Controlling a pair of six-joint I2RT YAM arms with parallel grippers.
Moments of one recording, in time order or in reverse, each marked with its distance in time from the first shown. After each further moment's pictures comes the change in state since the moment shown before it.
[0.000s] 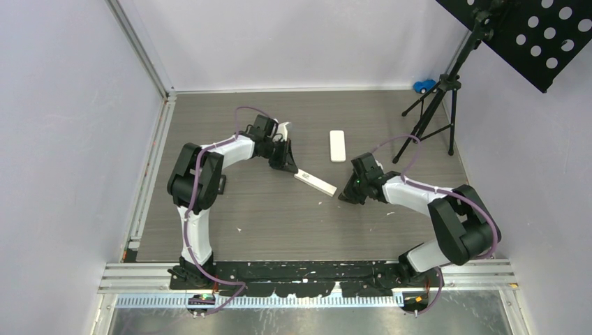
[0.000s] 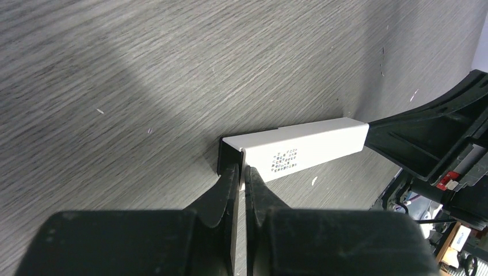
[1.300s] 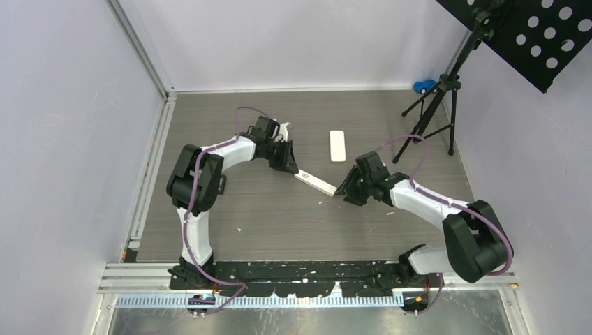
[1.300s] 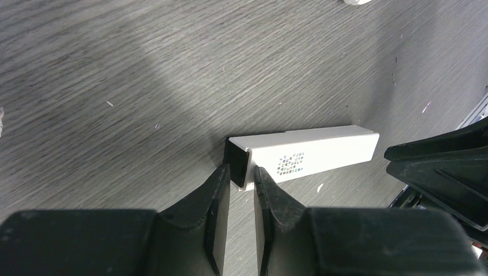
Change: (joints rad) left arm -0.010 -0.020 -0.018 0.010 -0.074 -0.028; right arm 0.001 -0.116 -0.003 -0.052 -0.037 0.040
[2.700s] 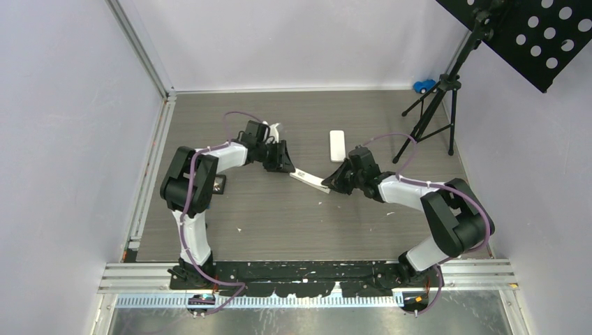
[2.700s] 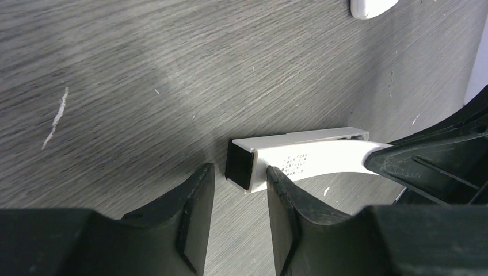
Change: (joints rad) left arm 0.055 -0.045 -0.130 0.168 0.044 -0.053; right arm 0.006 0.185 0.000 0.371 -0.104 0.046
